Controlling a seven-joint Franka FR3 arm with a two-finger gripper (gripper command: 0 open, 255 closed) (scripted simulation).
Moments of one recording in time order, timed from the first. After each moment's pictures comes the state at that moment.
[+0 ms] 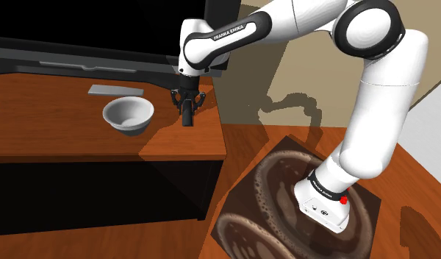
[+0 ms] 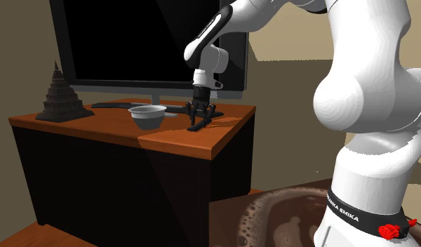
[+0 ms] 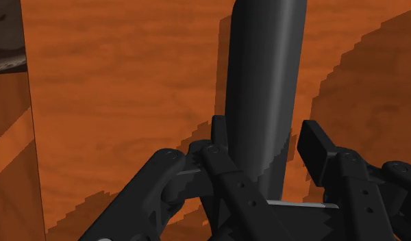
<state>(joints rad) -0.05 0.42 0.34 -1.82 0.08 2.11 0.91</state>
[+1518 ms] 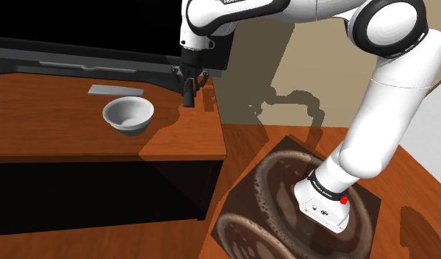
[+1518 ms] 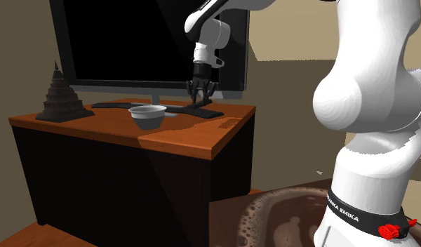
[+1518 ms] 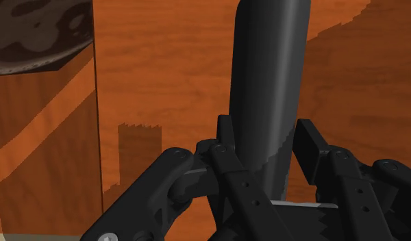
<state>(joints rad) -0.07 0.31 0.35 -1.72 0.10 1.90 0.92</state>
